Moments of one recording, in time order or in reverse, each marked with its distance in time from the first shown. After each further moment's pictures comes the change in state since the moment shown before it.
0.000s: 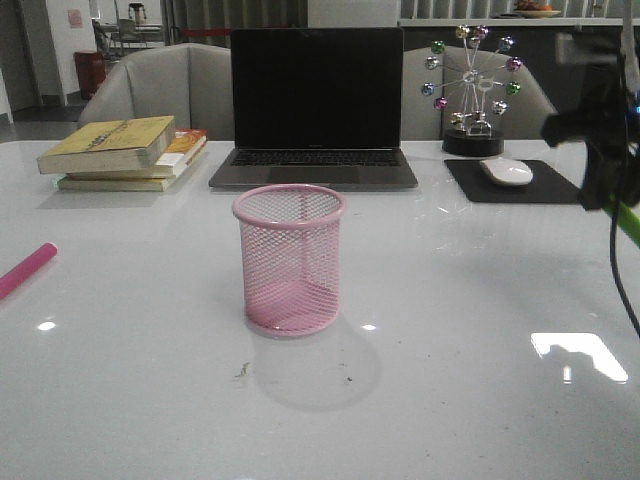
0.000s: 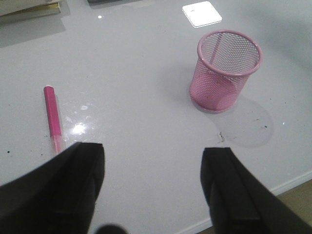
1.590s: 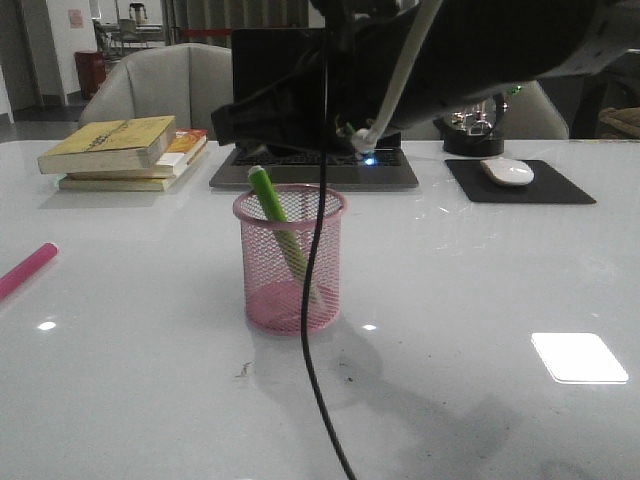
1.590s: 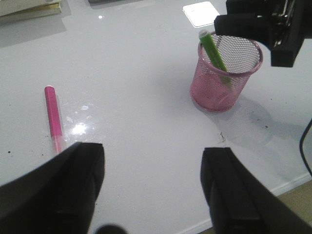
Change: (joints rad) left arm 0.000 0.000 0.000 -0.002 -0.002 0.000; right arm 0.571 0.008 0.233 0.043 -0.943 -0.001
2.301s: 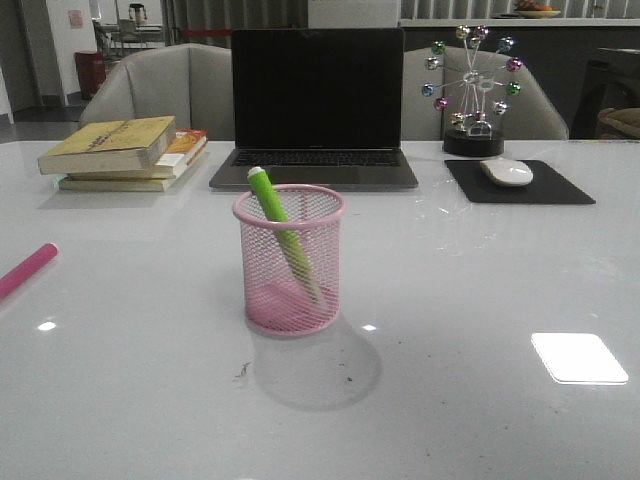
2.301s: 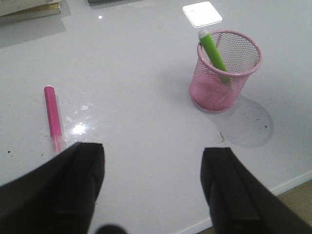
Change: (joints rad) left arm 0.000 0.000 0.000 0.000 0.000 0.000; right arm -0.073 -0.804 0.062 -0.083 0.920 0.000
